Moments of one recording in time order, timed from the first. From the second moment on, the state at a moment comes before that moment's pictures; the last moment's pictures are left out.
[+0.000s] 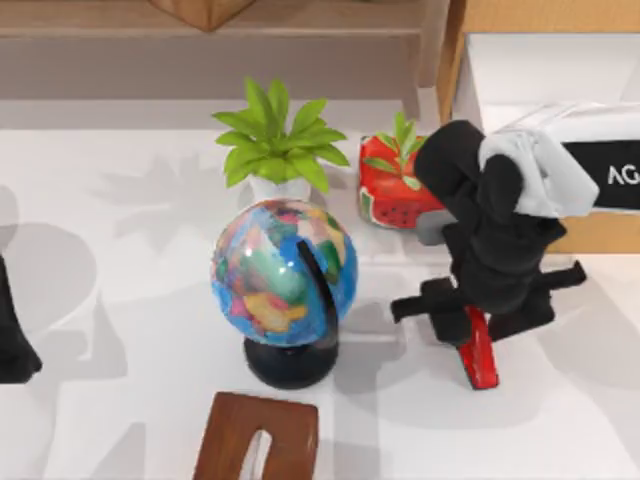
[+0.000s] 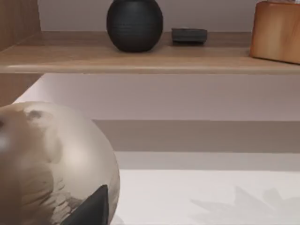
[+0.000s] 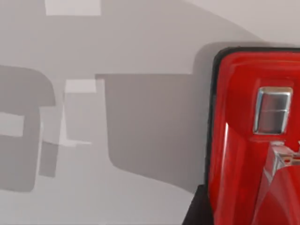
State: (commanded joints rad) left arm 0.00 0.00 0.00 0.00 0.00 0.00; right arm 0.56 2.00 1.26 -0.83 0.00 0.36
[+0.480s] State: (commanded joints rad) left arm 0.00 0.00 0.00 0.00 0.00 0.00; right arm 0.56 2.00 1.26 -0.83 0.00 0.36
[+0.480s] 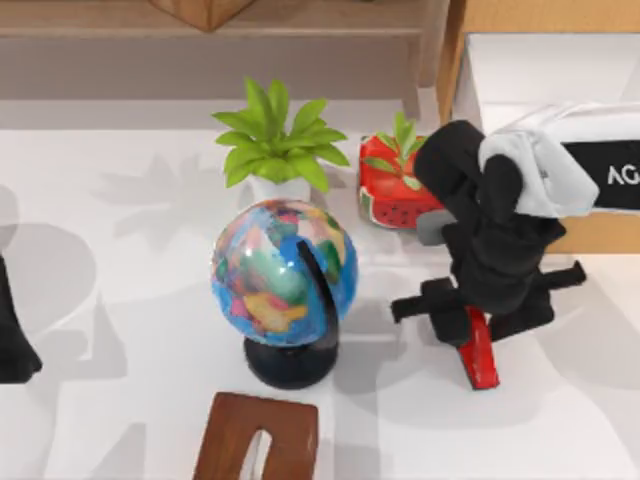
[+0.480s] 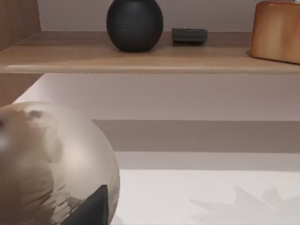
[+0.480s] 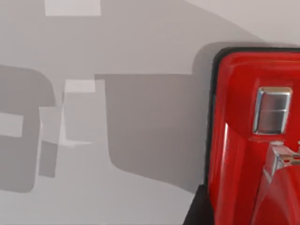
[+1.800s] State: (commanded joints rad) left arm 0.00 0.00 0.00 0.00 0.00 0.00; right arm 0.54 1.81 1.52 -0.97 0.00 0.30
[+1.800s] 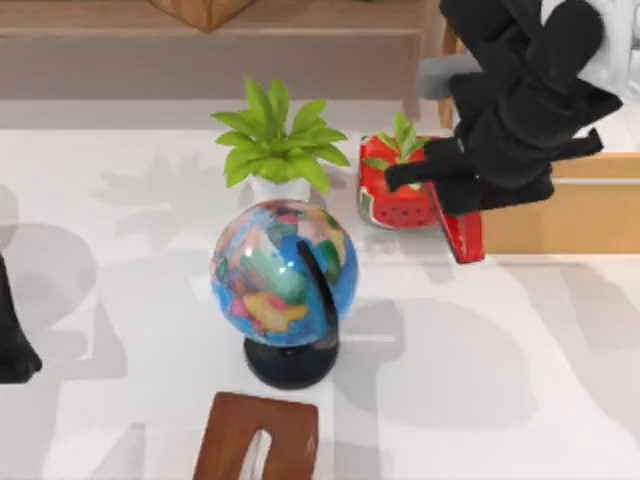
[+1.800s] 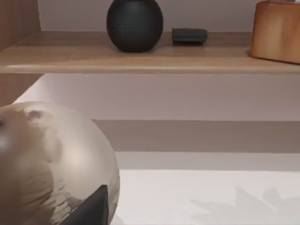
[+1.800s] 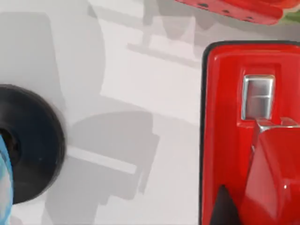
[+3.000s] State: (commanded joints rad) left arm 0.00 0.00 0.00 0.00 0.00 0.00; right arm 0.15 2.28 1.91 -1.08 0.02 0.17
